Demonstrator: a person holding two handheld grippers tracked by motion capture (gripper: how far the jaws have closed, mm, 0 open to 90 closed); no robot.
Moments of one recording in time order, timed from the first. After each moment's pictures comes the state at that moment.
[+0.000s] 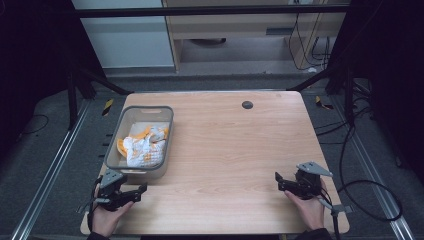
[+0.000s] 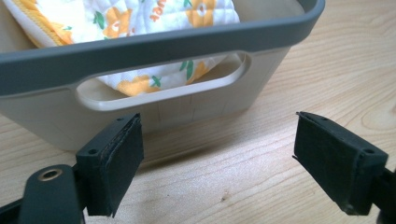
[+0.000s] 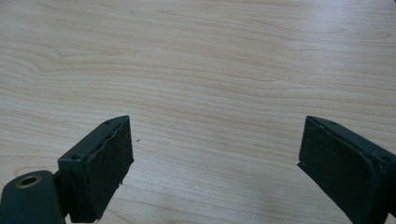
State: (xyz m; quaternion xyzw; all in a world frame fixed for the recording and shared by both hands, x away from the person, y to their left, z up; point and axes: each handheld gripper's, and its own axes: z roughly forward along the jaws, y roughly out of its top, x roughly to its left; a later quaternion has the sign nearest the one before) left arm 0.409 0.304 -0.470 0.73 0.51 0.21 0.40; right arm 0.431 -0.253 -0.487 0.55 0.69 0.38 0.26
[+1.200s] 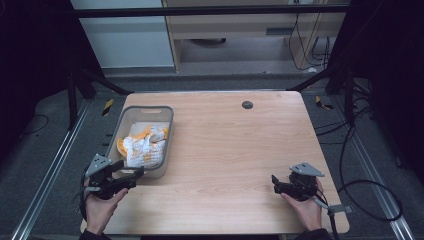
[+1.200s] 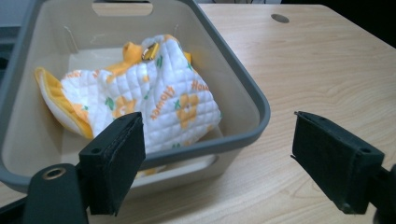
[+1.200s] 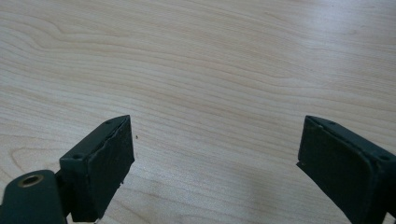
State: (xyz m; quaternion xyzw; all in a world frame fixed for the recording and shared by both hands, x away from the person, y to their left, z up) left arm 0.419 0.303 -0.410 0.70 0.50 0.22 0.45; right arm 0.430 -0.241 -0.490 0.53 0.72 0.35 0.28
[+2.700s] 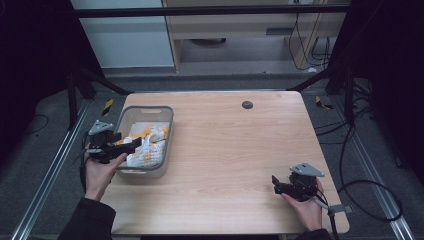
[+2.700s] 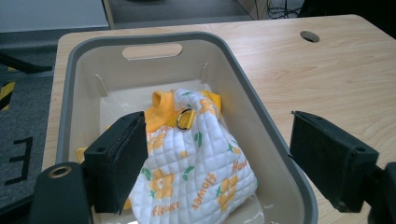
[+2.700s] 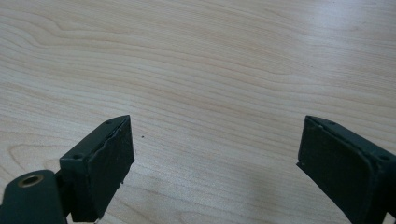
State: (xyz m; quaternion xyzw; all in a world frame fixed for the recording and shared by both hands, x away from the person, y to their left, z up) left arm 0.491 0.304 -0.366 0.71 0.52 0.23 0.41; right arm 0.430 -0.242 -0.491 0.53 0.72 0.35 0.27
